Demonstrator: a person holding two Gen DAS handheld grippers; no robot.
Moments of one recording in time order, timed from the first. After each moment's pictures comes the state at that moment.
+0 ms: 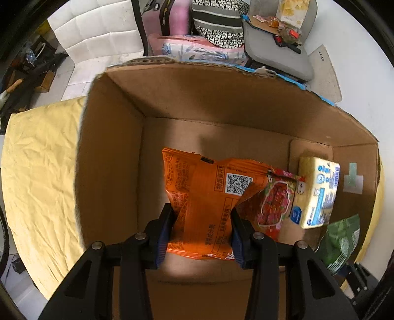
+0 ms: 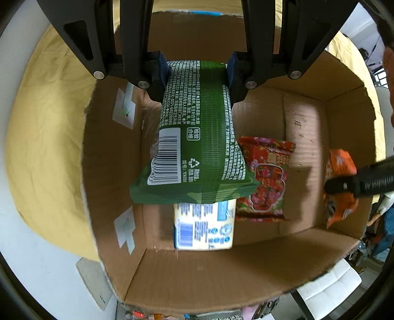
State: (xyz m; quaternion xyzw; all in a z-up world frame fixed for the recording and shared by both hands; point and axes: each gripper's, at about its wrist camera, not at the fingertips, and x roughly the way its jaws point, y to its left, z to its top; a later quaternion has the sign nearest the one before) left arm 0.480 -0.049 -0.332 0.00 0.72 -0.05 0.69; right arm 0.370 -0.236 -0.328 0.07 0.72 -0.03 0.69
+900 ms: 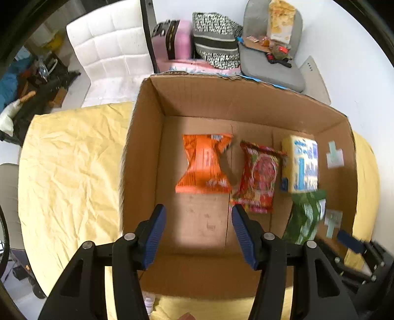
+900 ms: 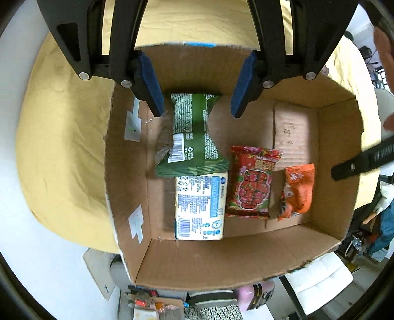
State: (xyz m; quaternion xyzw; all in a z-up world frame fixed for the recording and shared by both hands) left arm 0.401 -0.039 -0.265 0.02 0.66 -0.05 0.75; right arm 0.347 -0.227 -0.286 0.06 0.70 -0.03 0.71
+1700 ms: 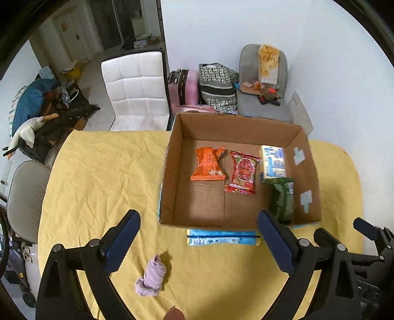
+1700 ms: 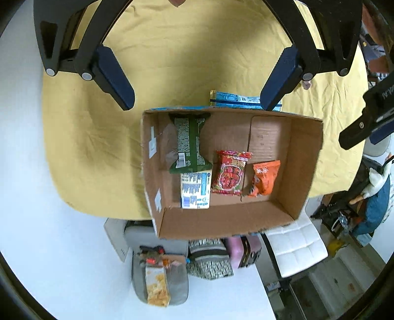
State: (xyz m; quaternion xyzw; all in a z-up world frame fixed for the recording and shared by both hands) left arm 0.273 -0.020 -0.151 0.02 0.54 -0.04 0.84; right arm 0.248 -0.212 -0.175 0.06 0.59 -0.05 0.81
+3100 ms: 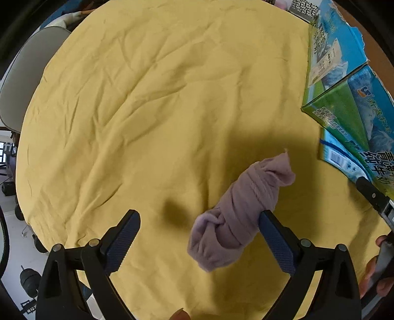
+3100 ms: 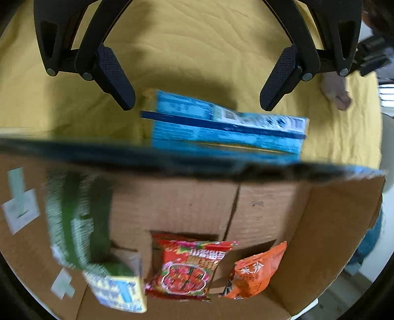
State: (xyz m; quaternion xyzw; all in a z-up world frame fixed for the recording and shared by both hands) left arm 0.209 0.116 -0.378 -0.08 0.70 0.12 0.70; right arm 0.253 -0.149 -0.380 0.08 0.65 0.04 0.75
